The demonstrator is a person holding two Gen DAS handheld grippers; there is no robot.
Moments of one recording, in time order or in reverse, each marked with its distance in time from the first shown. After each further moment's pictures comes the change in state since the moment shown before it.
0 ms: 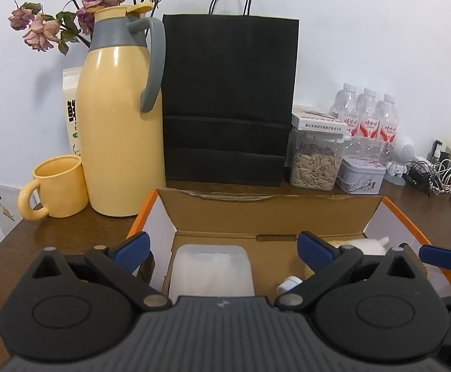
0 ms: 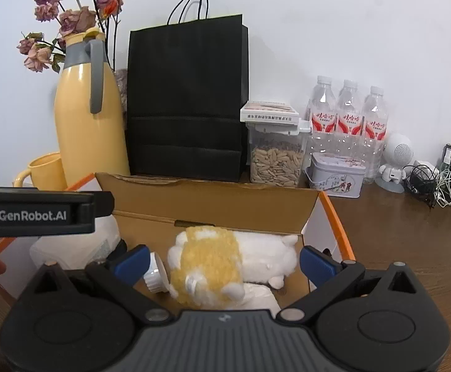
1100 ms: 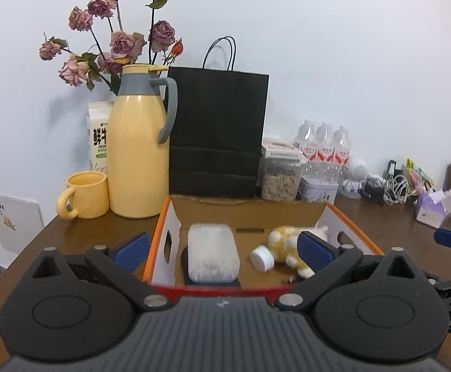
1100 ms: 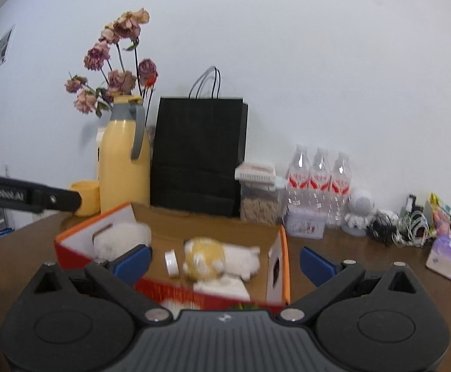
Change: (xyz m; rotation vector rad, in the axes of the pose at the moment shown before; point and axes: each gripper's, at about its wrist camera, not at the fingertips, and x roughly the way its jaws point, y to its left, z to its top) left arm -0.150 0.023 -0.029 -0.001 -0.101 -0.084; right arm -0.165 -0.010 -0.041 -0.085 -0.199 -0.005
